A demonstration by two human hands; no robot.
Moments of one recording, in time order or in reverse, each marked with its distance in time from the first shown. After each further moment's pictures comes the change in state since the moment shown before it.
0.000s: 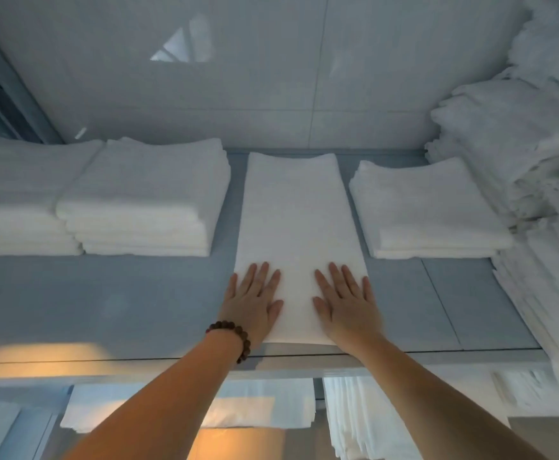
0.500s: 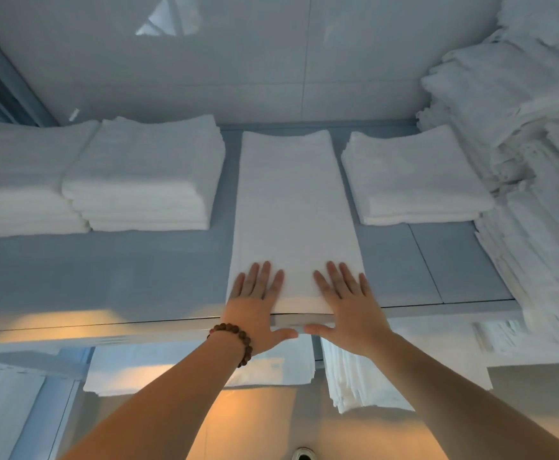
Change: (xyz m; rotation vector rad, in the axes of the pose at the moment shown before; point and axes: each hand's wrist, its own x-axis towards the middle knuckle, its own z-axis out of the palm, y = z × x) left_hand -0.067 0.018 0.008 0.004 -0.082 0.122; right_hand -0.073 0.003 0.001 -0.032 -0.080 -0.146
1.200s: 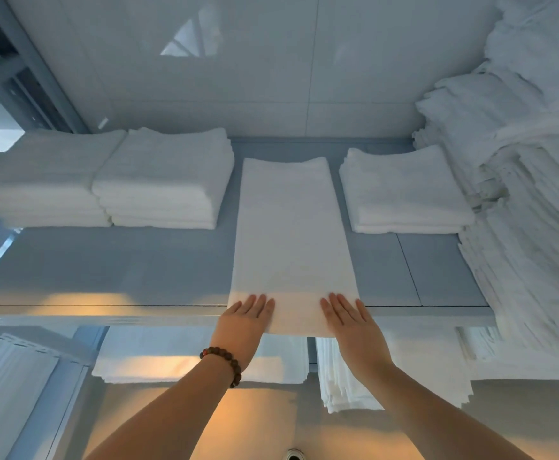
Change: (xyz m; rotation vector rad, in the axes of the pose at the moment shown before) left_hand -0.058 0.033 -0.013 0.072 0.013 -0.041; right_hand -0.061 0.007 0.005 -0.092 0.100 -0.072
